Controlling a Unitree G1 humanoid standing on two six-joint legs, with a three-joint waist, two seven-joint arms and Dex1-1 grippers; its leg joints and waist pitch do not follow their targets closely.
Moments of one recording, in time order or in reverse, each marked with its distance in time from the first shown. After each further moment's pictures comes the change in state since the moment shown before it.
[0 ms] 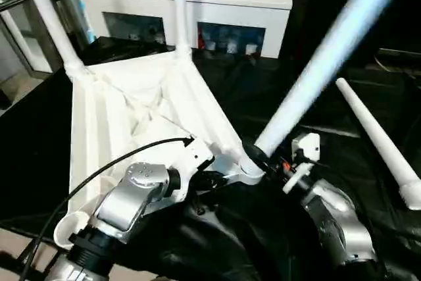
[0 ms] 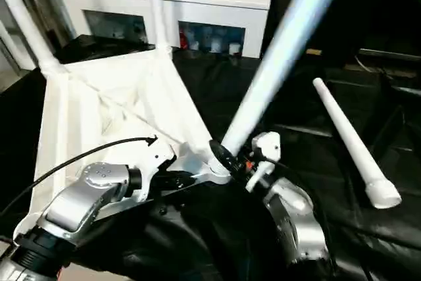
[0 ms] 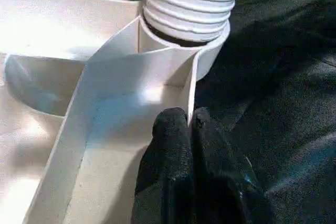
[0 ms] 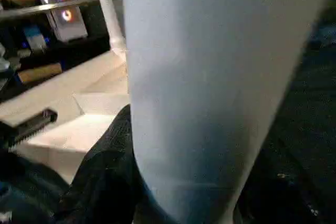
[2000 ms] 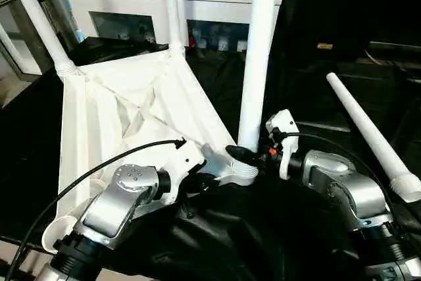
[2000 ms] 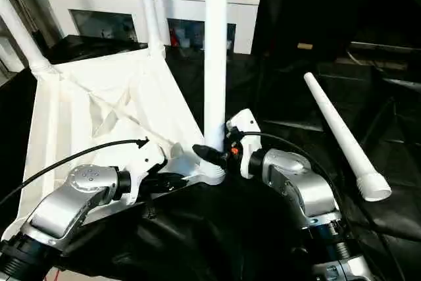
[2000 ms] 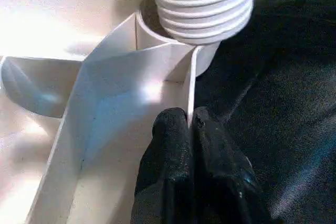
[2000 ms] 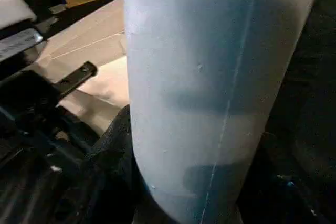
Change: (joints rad) left arm 0.038 0.061 0.009 -0.062 0.000 -0.009 -0.037; right arm -0.197 -0.154 0.131 -0.175 0.035 0.549 0.082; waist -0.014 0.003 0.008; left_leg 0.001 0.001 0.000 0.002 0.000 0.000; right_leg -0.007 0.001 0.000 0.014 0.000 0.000
